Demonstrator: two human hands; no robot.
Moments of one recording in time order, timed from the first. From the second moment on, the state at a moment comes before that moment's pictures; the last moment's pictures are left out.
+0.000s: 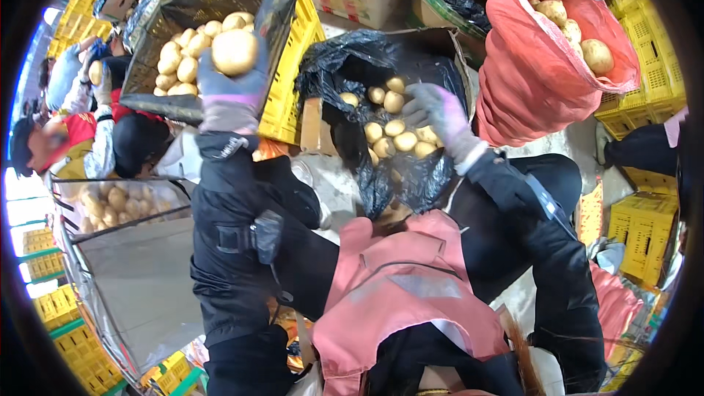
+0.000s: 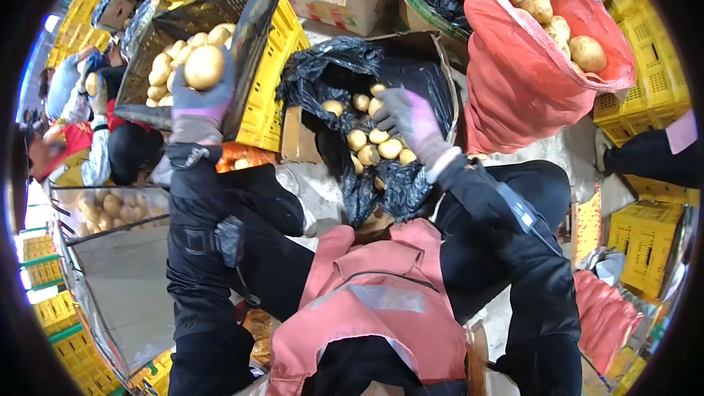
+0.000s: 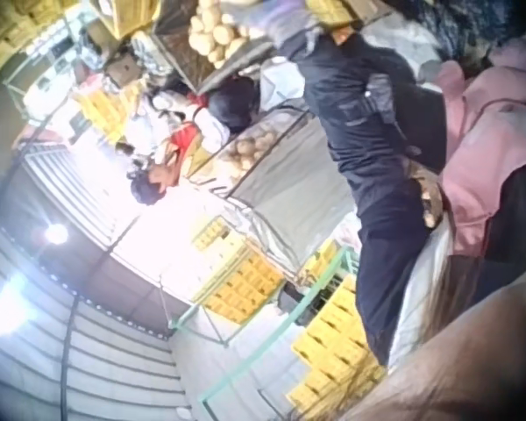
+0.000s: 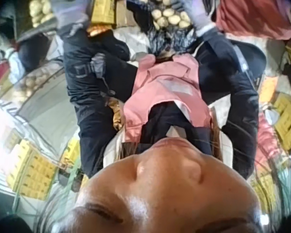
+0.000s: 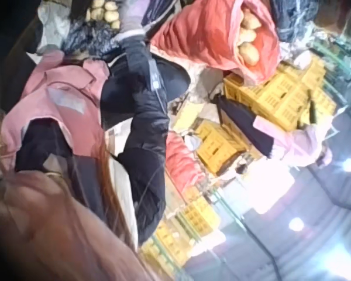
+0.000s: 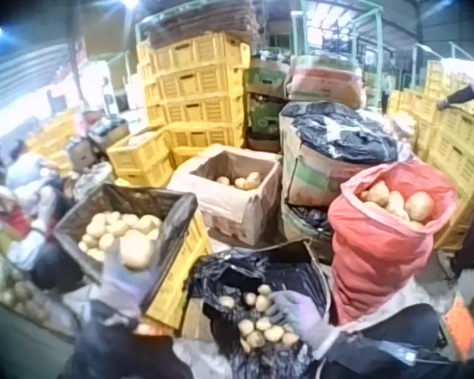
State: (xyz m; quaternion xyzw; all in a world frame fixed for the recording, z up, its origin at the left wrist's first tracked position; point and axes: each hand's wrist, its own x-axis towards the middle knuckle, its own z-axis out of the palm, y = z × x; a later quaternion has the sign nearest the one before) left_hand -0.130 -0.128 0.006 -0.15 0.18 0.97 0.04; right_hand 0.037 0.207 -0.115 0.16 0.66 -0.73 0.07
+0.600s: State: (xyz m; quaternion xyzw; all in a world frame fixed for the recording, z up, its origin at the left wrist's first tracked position) left_hand -0.077 -0.102 0.033 -0.06 0.39 0.91 0.12; right_hand -0.132 0.208 -0.337 0.12 0.93 -0.27 0.21
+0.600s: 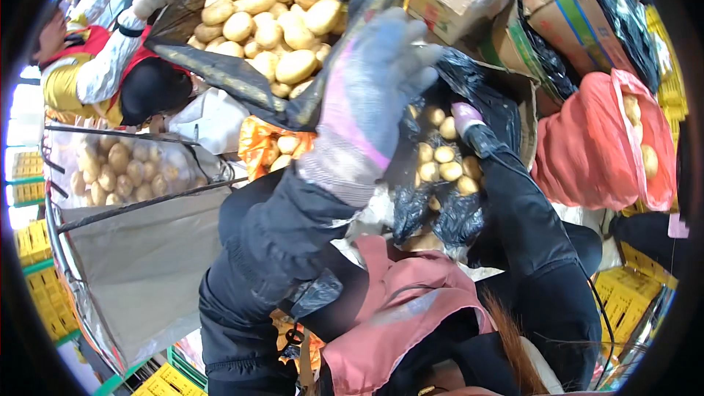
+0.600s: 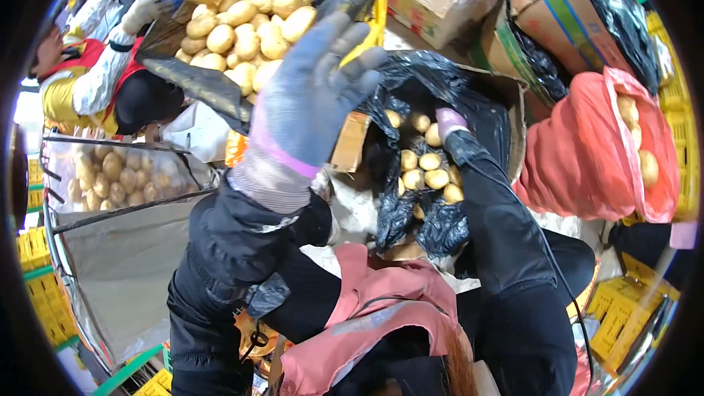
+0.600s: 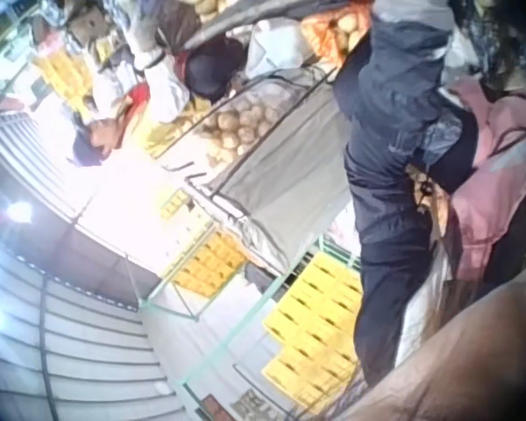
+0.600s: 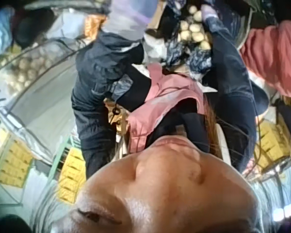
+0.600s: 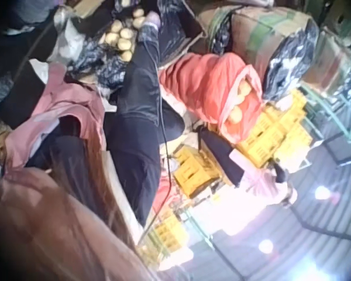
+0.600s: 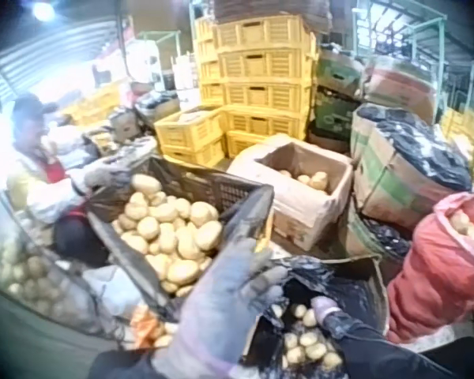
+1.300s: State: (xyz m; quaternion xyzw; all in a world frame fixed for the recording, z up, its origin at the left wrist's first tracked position) left_hand 0.012 -0.022 0.007 0.27 0.74 0.59 0.18; right_hand 0.063 0.185 -0.014 0.11 0.32 -0.93 0.16
